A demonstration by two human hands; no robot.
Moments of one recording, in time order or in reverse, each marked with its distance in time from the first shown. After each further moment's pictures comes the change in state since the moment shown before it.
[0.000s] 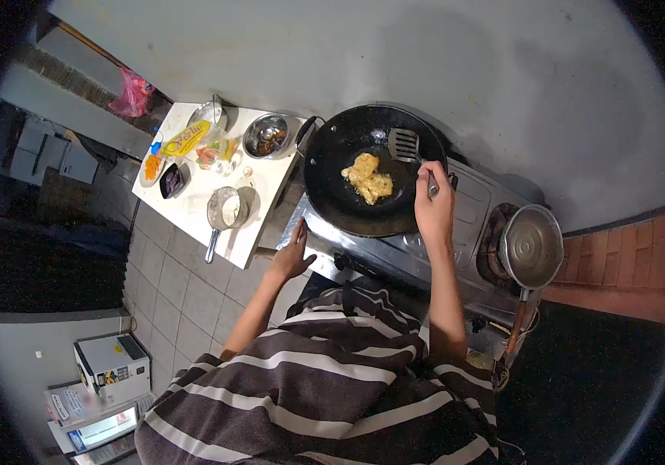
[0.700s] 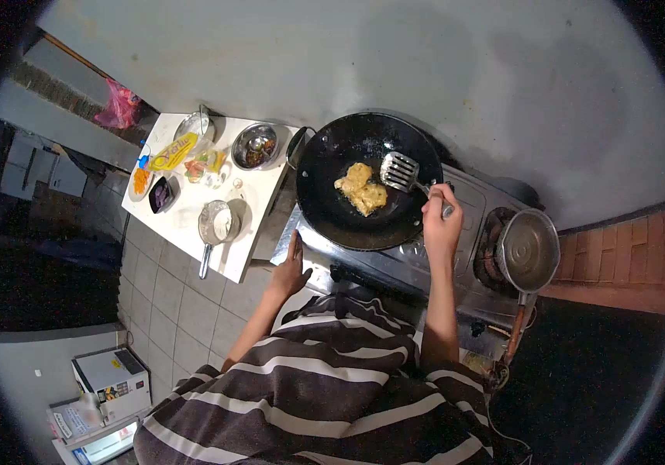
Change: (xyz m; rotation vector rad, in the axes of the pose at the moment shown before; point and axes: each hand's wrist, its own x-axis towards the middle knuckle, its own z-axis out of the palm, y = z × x) left_hand -0.001 0.012 0.000 0.043 0.042 -0.032; right_hand -0.005 0.011 -0.009 0.245 0.095 0.181
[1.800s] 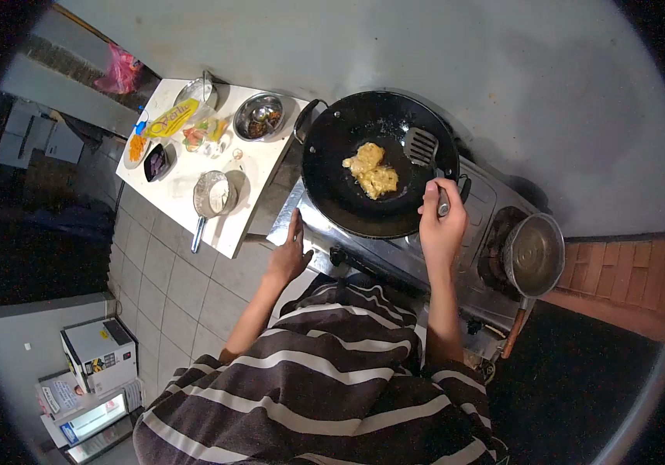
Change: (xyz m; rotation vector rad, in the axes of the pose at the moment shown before) left_hand -0.005 0.002 0.009 0.043 0.089 -0.003; right_hand -0.024 -0.010 0.021 -0.114 0.002 -0.133
